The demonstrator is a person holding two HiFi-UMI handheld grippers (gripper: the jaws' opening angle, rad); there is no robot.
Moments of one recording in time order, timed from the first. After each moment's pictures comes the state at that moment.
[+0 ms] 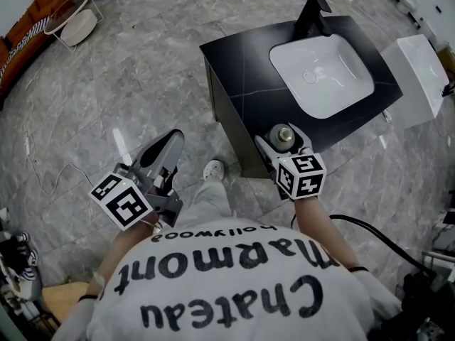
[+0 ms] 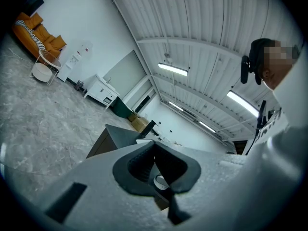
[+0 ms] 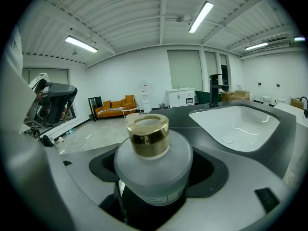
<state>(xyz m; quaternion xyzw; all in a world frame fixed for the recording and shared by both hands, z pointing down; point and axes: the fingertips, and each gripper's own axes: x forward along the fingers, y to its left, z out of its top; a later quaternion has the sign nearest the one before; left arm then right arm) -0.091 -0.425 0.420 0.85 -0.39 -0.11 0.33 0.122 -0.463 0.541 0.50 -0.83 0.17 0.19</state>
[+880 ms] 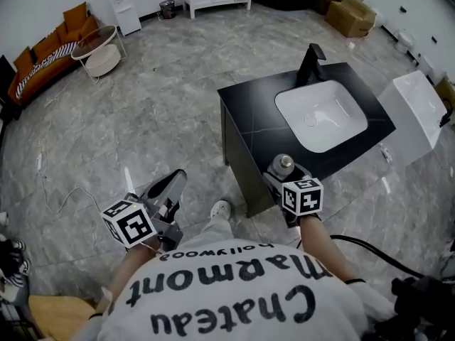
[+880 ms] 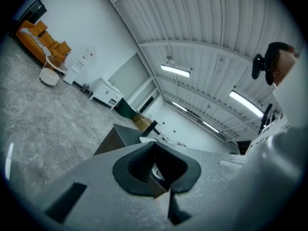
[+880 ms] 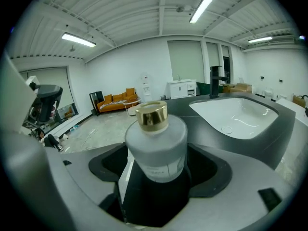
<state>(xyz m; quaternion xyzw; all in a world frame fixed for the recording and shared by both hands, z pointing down) -0.126 -0.368 0.410 0.84 -0.41 -0.11 0.33 0.129 -0.442 0.550 0.49 -0.82 0.21 0.23</state>
